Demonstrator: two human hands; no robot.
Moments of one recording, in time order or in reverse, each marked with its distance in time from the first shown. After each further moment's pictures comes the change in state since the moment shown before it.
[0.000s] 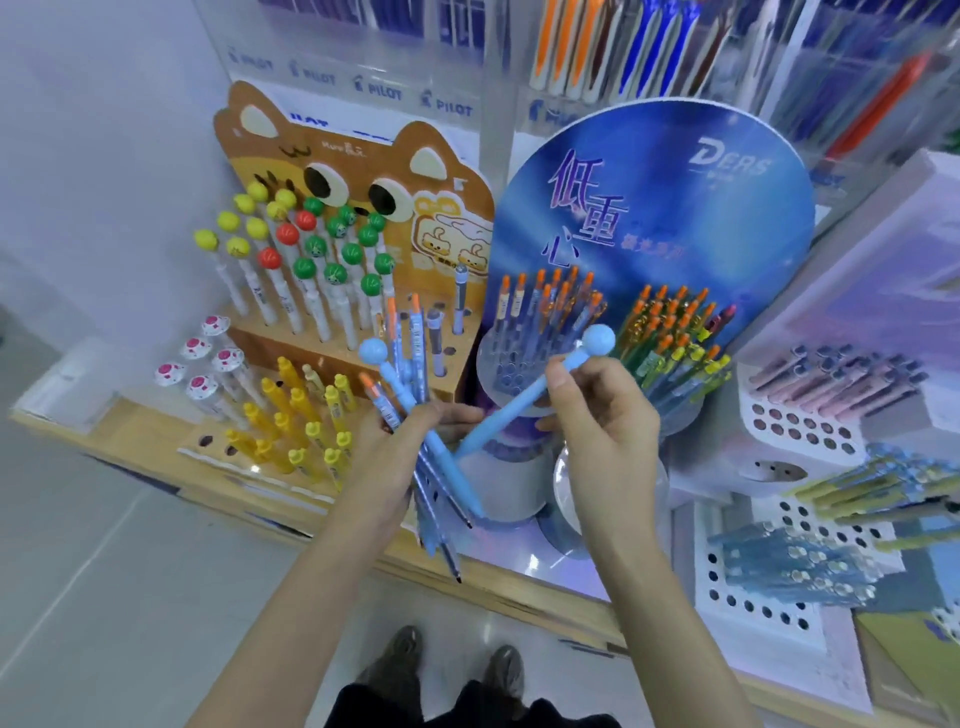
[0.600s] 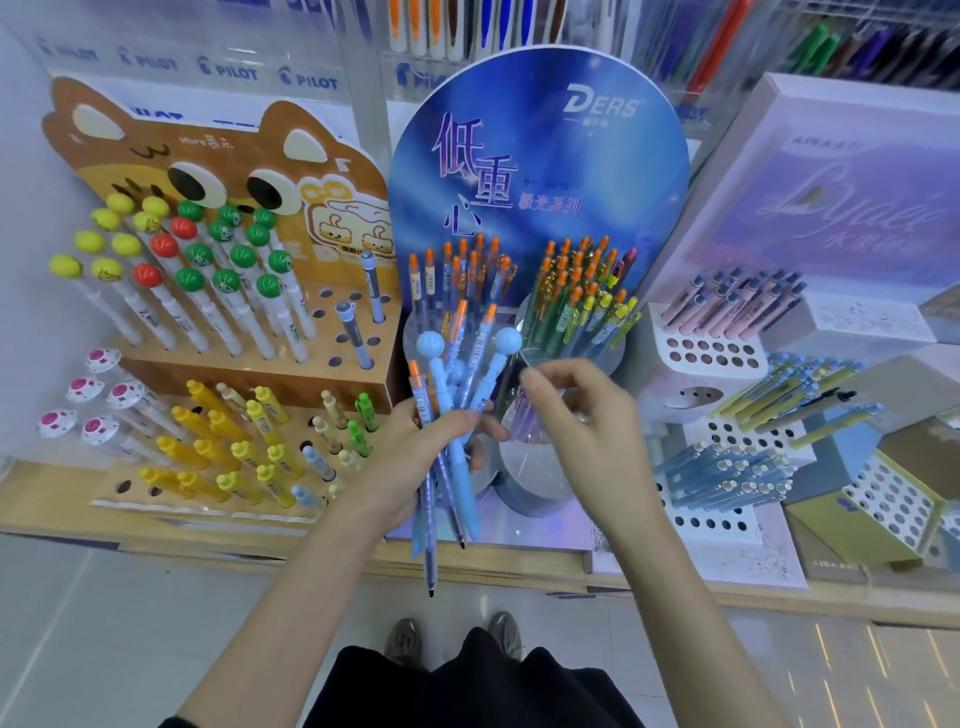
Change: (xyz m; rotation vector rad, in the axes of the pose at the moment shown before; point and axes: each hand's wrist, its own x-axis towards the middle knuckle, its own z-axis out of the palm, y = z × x) left_hand 0.008 -0.020 0.036 0.075 -0.524 -0.119; right_hand -0.013 0.006 -0.050 -0.325 0.057 0.091
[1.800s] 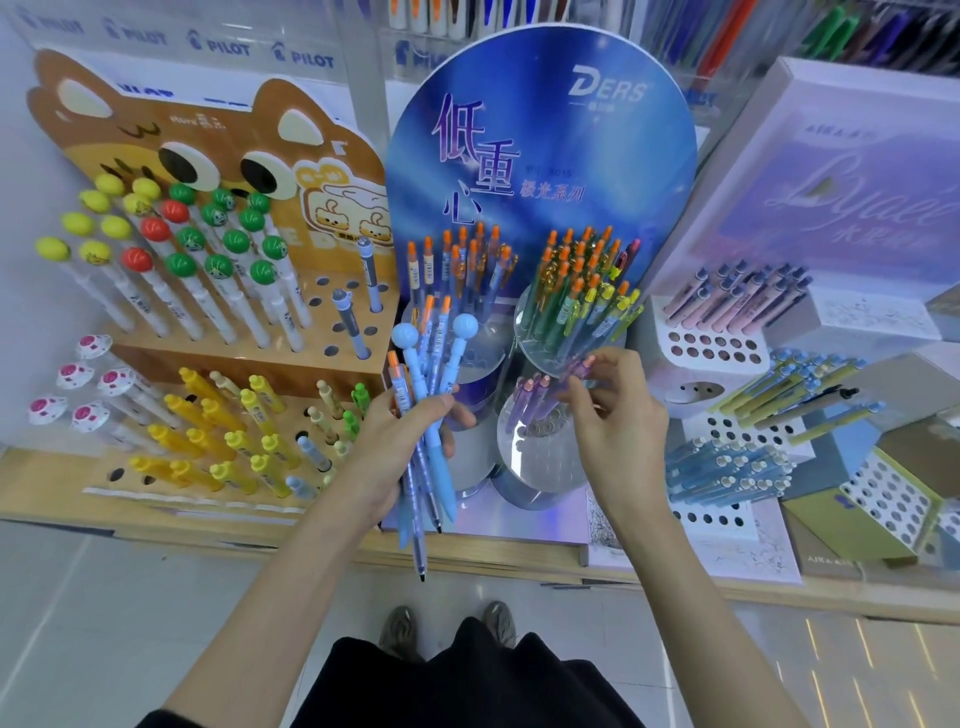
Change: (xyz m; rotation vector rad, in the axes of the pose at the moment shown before) left_hand 0.005 -0.009 -0.009 0.004 0.199 0.001; right_hand 0.012 0.046 -0.009 -0.152 0.183 -0.133
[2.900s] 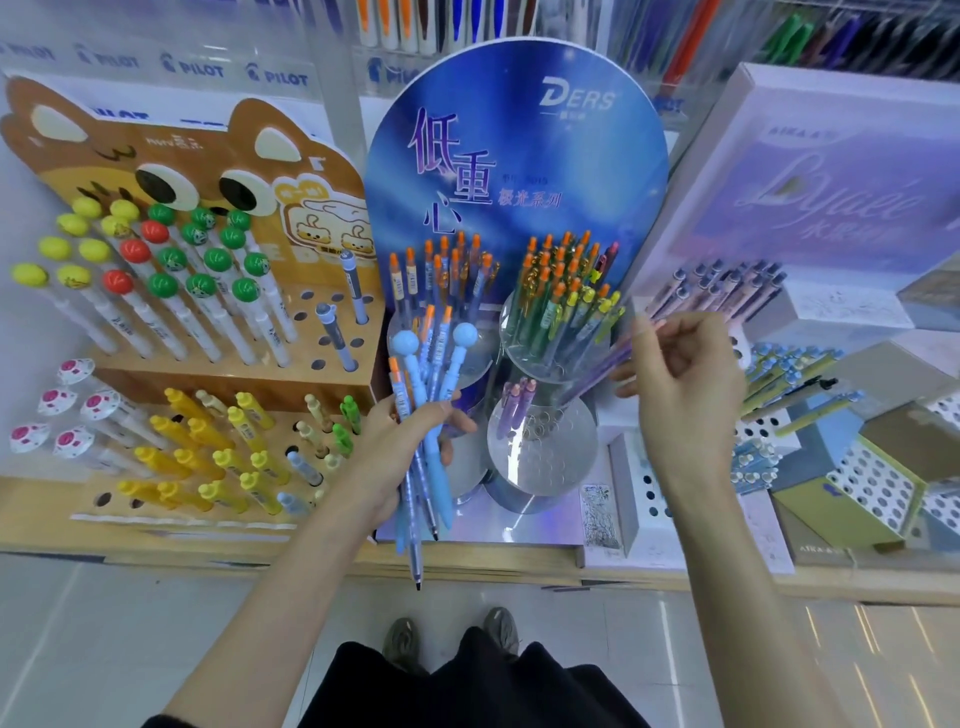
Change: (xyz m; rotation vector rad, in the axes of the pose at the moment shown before) left_hand 0.006 -0.001 0.006 0.010 -0.034 -0.046; right_hand 0.025 -0.030 -0.043 0.143 0.213 0.068
